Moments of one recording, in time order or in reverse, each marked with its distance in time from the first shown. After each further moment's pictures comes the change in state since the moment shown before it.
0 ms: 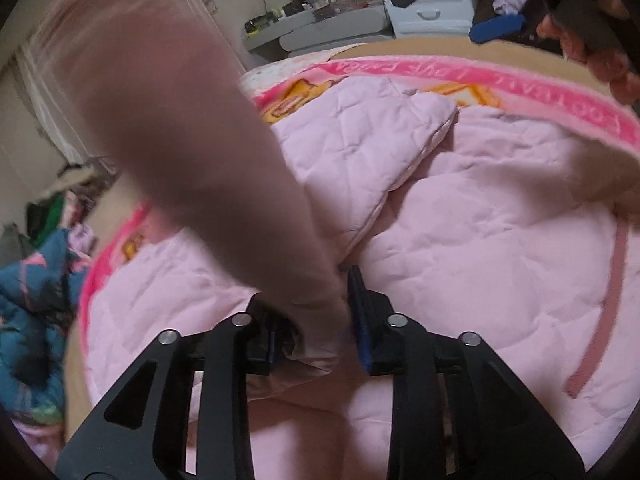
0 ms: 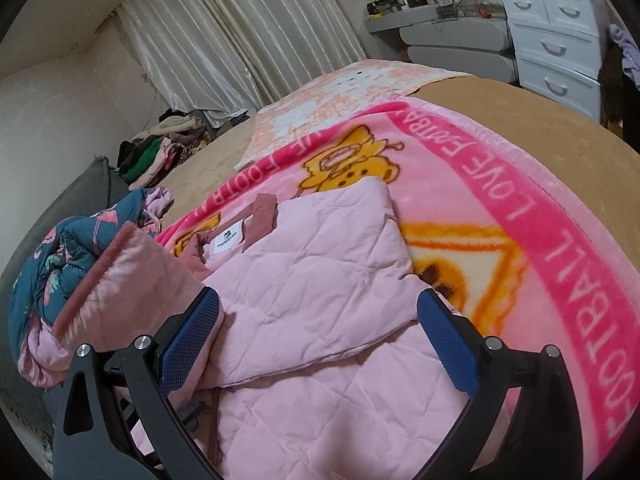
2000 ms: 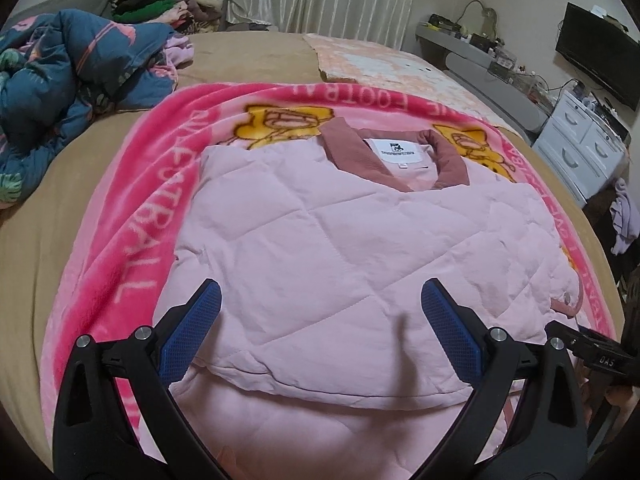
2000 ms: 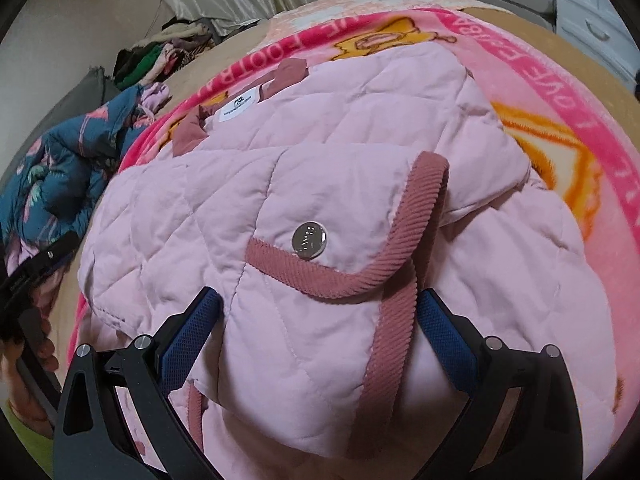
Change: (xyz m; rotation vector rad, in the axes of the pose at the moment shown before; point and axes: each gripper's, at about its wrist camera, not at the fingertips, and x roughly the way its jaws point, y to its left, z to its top) left arm -0.022 0.194 -0.059 -0.788 0.100 0.037; right arm 0.072 0.047 -0.090 -0.105 0.305 -0.035
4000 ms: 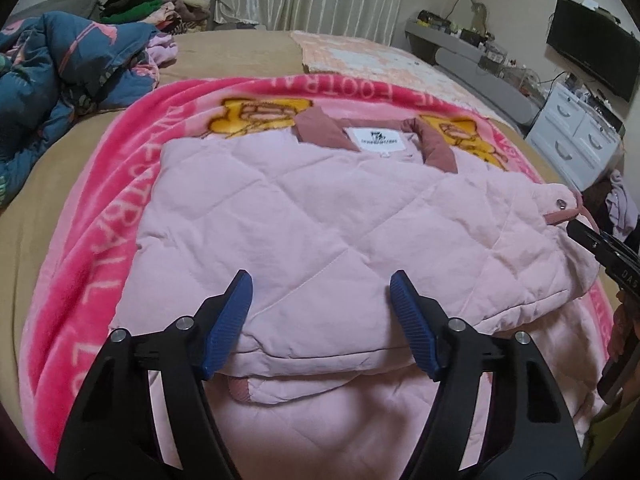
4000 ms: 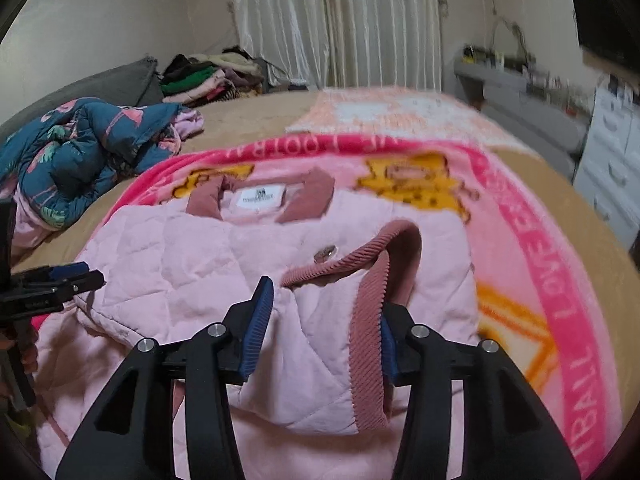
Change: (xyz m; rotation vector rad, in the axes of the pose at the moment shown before) left arm 0.023 -0.022 -0.009 0.023 0.005 -0.021; right arm -0.026 0.014 0.067 -0.318 -0.272 -0.072
